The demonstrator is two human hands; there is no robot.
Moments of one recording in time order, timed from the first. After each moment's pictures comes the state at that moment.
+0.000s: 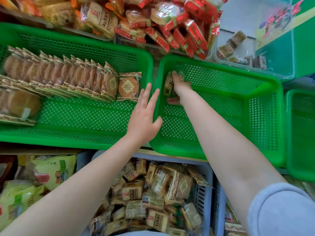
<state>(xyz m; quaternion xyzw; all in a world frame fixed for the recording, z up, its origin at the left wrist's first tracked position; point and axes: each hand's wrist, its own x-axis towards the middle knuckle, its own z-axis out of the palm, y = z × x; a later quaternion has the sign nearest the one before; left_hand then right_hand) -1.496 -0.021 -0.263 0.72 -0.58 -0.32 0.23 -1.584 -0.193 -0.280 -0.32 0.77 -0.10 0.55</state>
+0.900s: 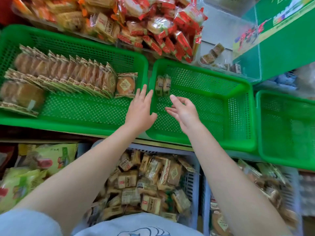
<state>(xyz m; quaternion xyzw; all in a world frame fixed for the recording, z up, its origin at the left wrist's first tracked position) -1.501 -0.008 -0.235 0.73 -0.58 -0.32 0.14 -1.647 -0.064 -0.204 -0.35 0.65 -0.26 0.62</state>
